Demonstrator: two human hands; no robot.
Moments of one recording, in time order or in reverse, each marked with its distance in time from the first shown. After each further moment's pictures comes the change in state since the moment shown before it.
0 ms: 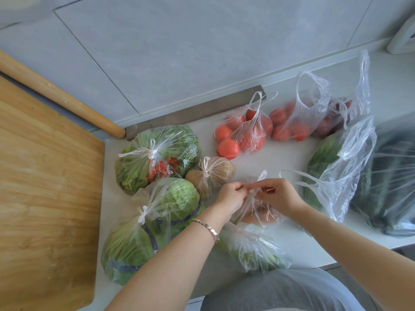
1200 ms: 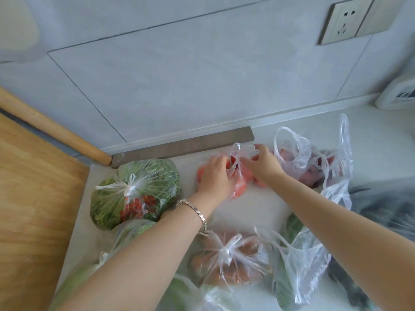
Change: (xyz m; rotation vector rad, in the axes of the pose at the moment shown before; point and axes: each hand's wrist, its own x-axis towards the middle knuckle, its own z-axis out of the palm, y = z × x) left_hand 0.069 0.122 -0.014 0.510 0.403 0.480; right_hand 0.128 -0.085 -0.093 -0.149 0.216 0.108
